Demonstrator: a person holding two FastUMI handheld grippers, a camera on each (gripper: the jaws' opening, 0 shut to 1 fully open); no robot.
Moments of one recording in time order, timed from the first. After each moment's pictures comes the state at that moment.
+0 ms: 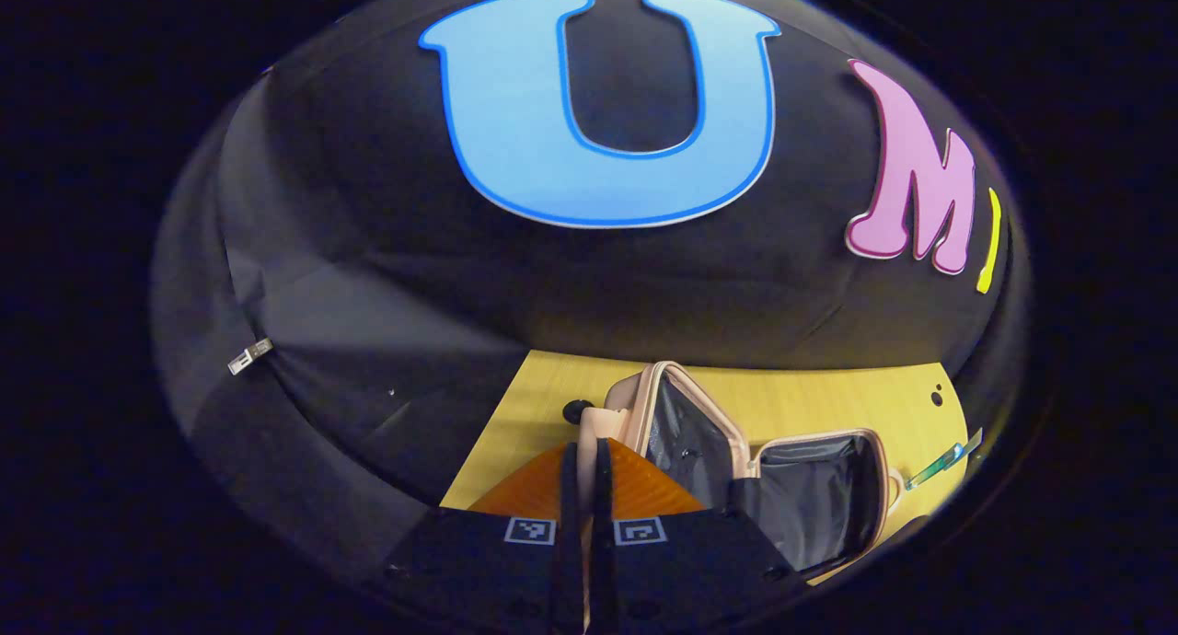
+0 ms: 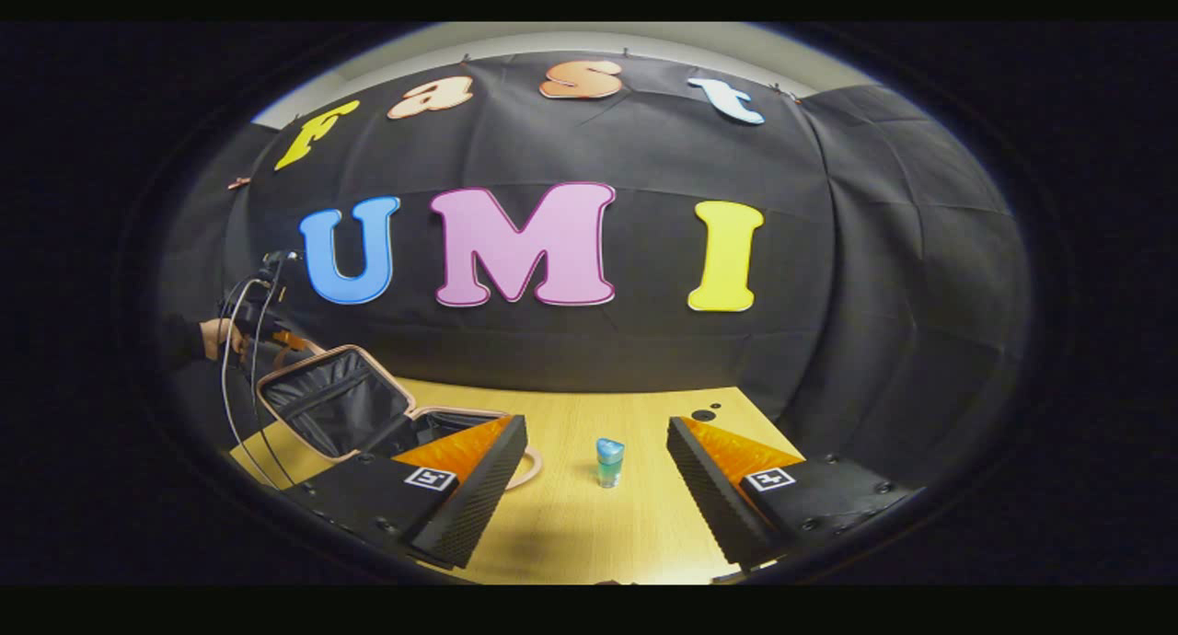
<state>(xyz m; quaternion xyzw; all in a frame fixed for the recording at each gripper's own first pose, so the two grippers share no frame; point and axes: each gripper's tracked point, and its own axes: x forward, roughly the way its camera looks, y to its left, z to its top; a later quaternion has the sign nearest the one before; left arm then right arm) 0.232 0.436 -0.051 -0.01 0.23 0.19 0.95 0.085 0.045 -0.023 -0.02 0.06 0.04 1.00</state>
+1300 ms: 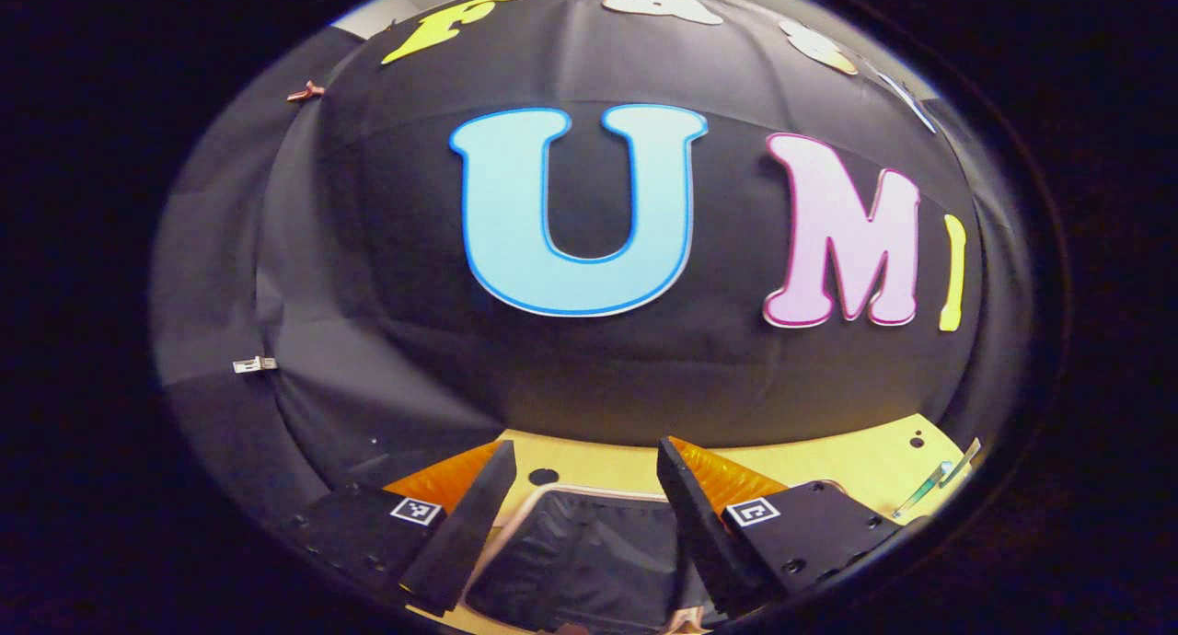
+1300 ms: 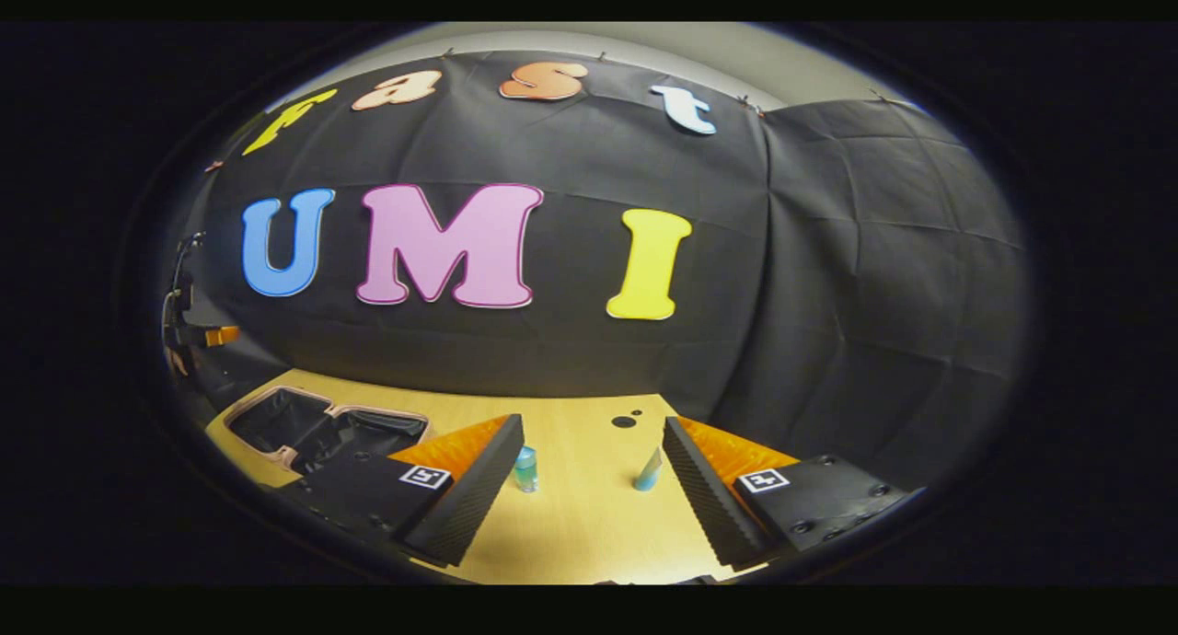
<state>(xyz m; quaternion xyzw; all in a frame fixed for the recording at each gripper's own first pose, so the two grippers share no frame) 0.182 0.288 0.010 0.00 0.02 0.15 0.99 0.094 -0.041 -0.013 -0.03 0.04 -0.07 1.00</state>
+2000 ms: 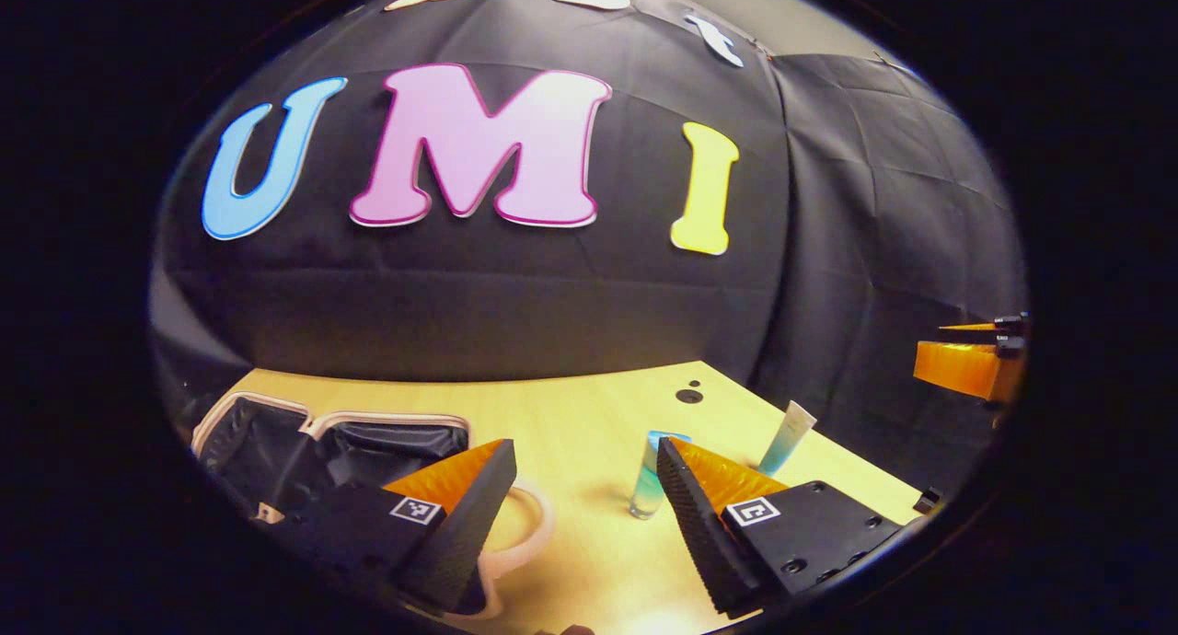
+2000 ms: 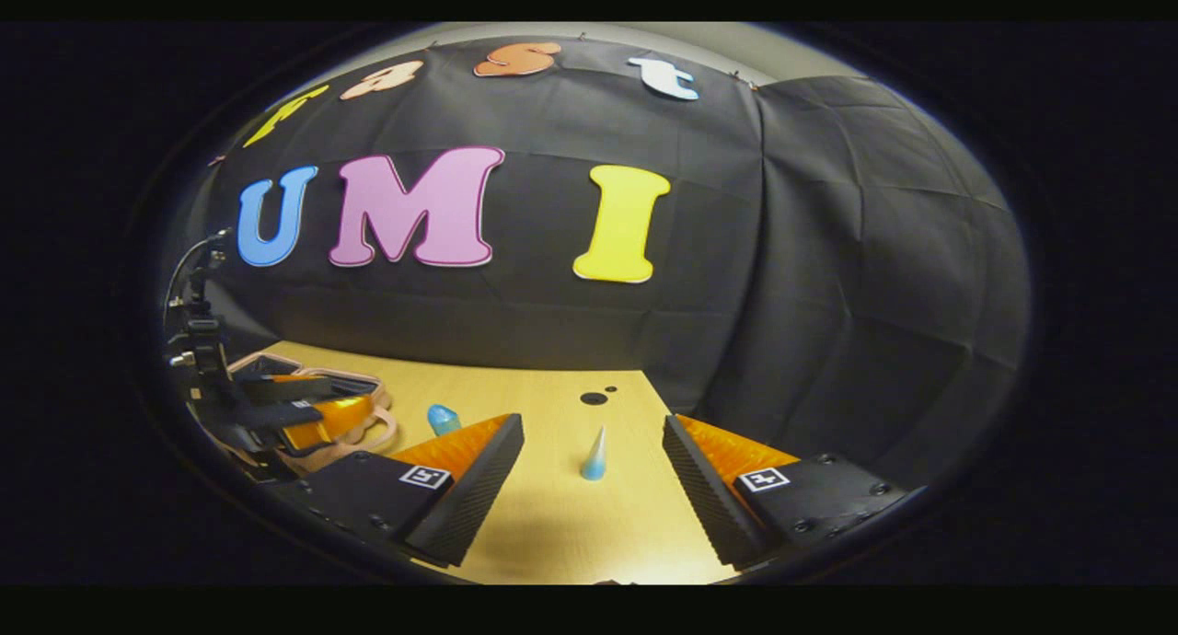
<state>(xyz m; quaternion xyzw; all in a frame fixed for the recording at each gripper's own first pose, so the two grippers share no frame) 0.249 -0.131 -0.153 0.03 0.08 -0.11 0.99 0.124 -0.140 -0.087 -0.04 0.08 -0.04 0.99</state>
